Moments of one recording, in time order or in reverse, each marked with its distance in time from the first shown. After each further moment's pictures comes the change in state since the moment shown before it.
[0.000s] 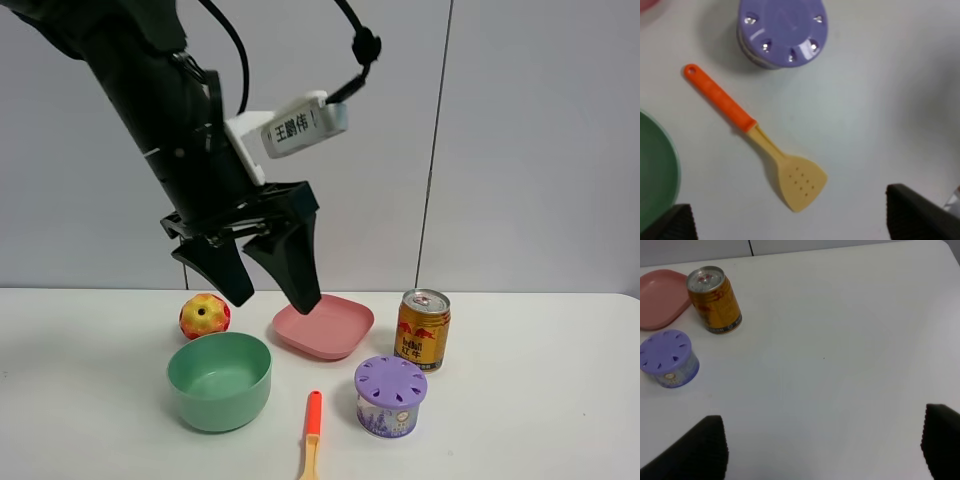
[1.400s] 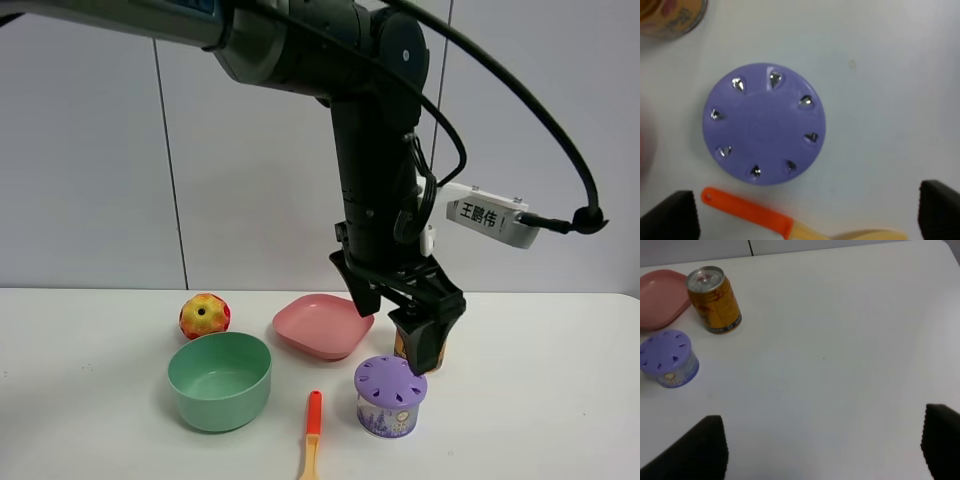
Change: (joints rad) left arm -0.255 0.454 -0.610 0.314 0.199 0.197; right arm 0.000 0.000 0.000 0.000 -0.001 0.000
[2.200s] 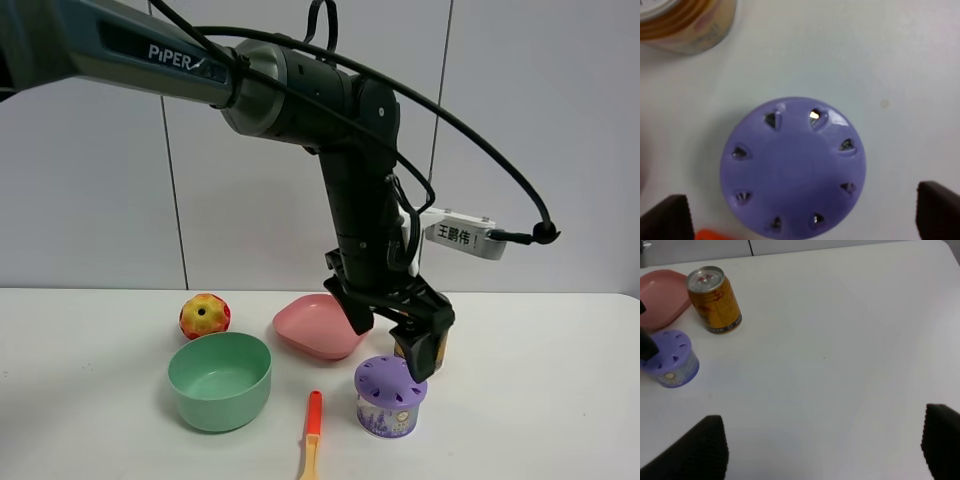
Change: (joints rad) left arm 0.061 0.082 -0.004 -0.093 -0.081 -0.039; right arm 0.000 0.000 0.000 0.000 0.000 0.000
